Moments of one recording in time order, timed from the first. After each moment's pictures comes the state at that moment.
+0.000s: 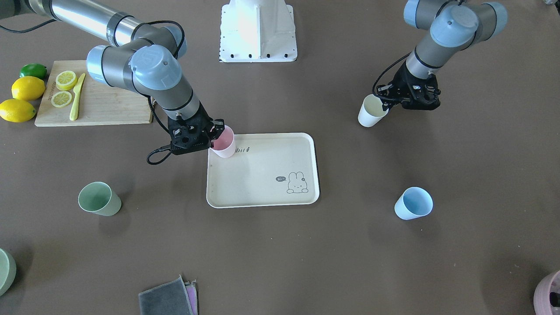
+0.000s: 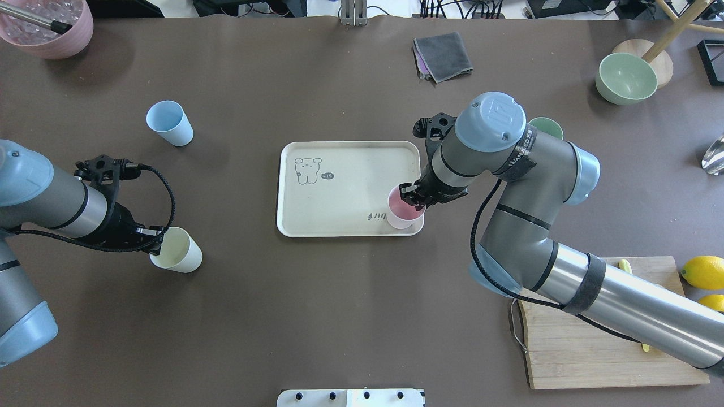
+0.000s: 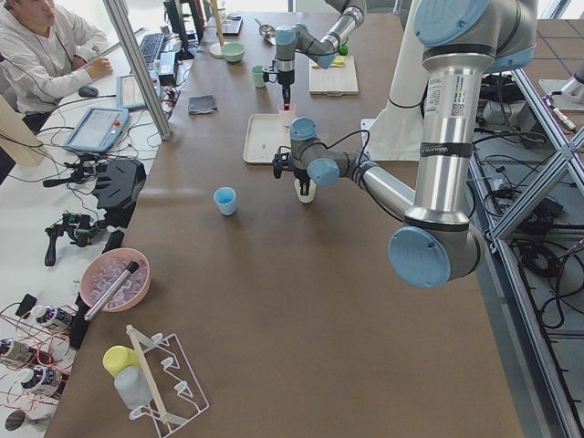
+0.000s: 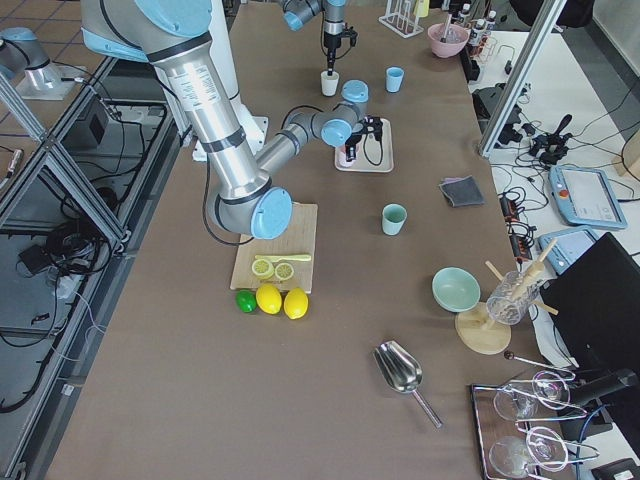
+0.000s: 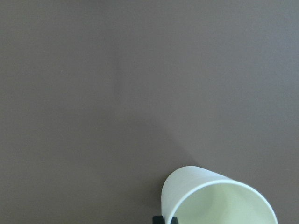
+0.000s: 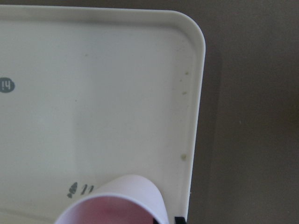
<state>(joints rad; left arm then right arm) -0.68 -1.64 -1.97 -1.88 -2.10 -1.10 0.62 -1.01 1.62 -1.34 2.04 1.06</state>
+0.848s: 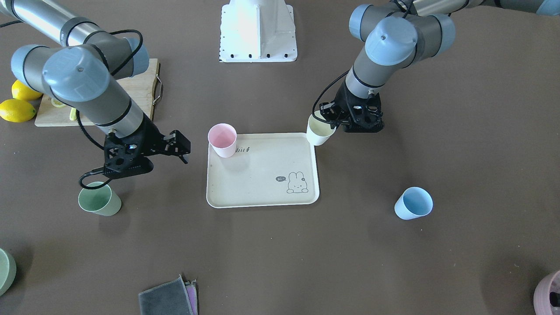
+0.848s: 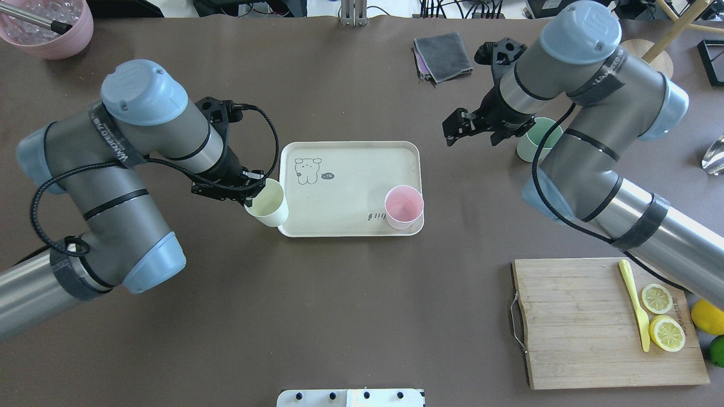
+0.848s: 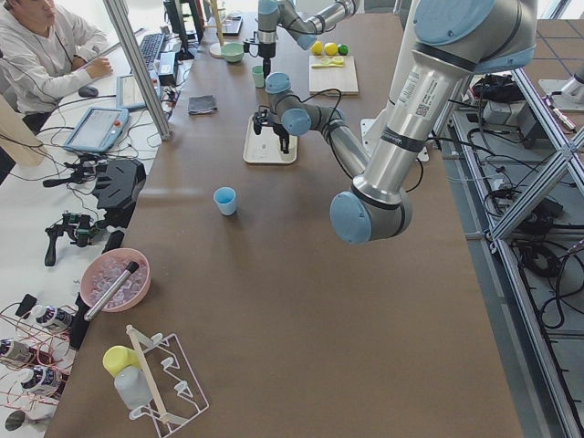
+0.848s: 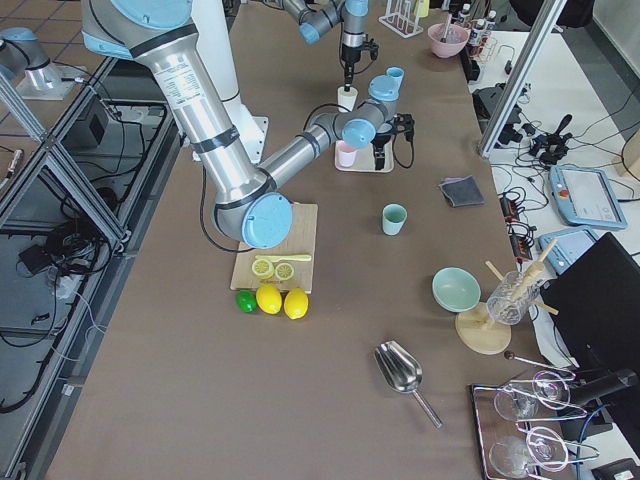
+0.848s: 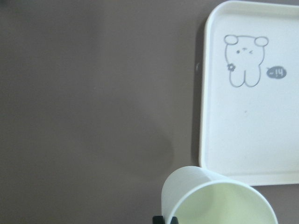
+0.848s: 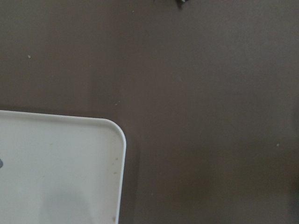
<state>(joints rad) -0.69 -2.11 -1.75 -1.63 -2.12 -1.15 0.87 -1.06 1.62 -1.35 2.17 0.89</state>
